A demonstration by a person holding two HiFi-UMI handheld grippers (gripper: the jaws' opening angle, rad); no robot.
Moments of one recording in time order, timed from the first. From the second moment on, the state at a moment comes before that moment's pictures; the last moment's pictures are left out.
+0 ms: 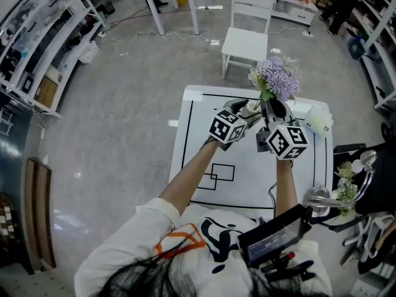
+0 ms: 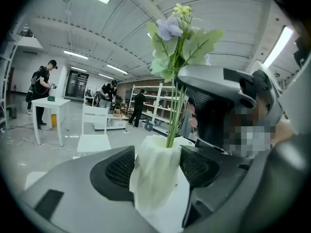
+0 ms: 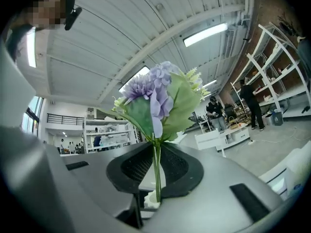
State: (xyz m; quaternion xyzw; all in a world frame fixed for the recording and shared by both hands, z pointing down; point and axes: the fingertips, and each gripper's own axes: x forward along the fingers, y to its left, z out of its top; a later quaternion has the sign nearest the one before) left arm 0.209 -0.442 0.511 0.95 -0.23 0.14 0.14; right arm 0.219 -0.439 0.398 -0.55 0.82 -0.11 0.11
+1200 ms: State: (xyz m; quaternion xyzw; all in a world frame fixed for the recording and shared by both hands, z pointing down) left arm 0.211 -0.443 0.509 0.96 -0.21 0.13 0.13; right arm 0.220 -0.386 0.480 -0.57 0.78 -0.26 0.00
